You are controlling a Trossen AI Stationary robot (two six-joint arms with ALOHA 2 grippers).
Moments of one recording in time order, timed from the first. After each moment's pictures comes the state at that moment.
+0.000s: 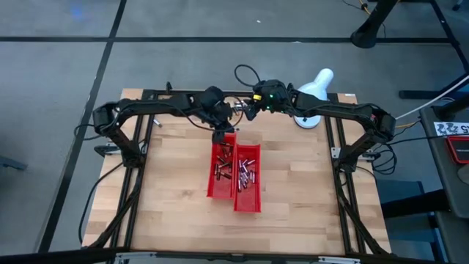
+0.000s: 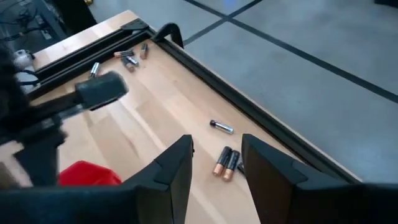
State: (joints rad) left arm 0.38 1.62 1.17 -0.37 0.38 0.12; right arm -0.39 1.58 1.24 -0.19 0.17 0.25
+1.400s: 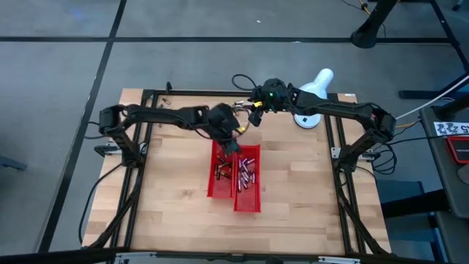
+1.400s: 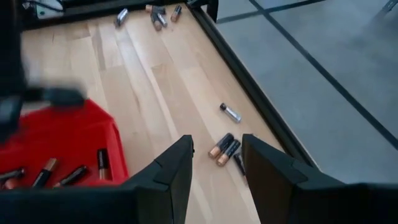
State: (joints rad) left arm 0.24 1.68 1.18 -0.28 0.43 -0.50; right arm -0.41 1.58 1.24 -0.26 0.01 -0.06
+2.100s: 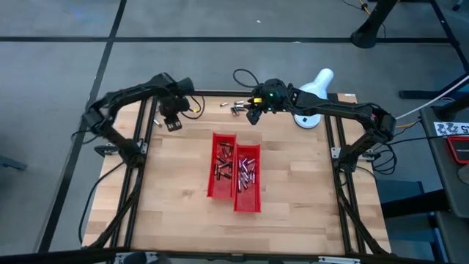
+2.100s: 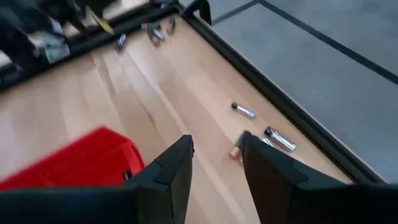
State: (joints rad) left arm 0.76 1.55 1.18 -1.36 -0.15 0.32; right arm -0.41 1.58 1.24 -0.24 0.02 0.17
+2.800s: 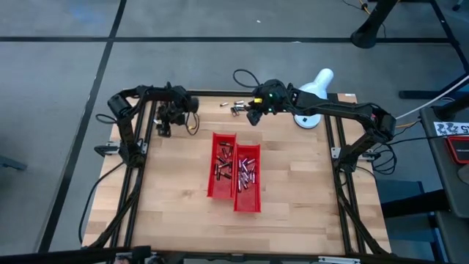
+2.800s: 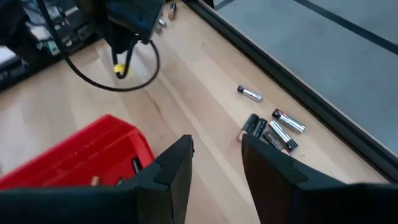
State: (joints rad) left arm 0.76 1.86 1.03 -1.33 -0.50 0.52; right arm -0.41 1.58 1.24 -0.29 -0.01 0.23
